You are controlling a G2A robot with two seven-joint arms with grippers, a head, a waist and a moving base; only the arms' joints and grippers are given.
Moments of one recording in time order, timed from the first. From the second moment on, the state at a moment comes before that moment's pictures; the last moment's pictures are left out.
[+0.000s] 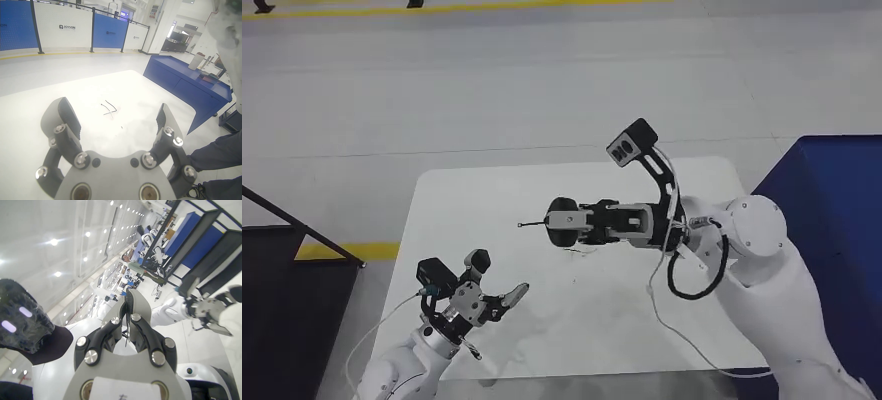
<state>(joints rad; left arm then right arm) 1.74 -1.20 -1.47 -2.00 1.01 -0.51 -0.04 -0.94 -1.13 1.20 -1.87 0.58 0.13 1.00</state>
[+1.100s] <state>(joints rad) 1.59 -1.23 -1.24 -2.15 1.00 -0.28 -0.28 -1.12 -1.04 1.58 -1.58 0.56 0.14 1.19</state>
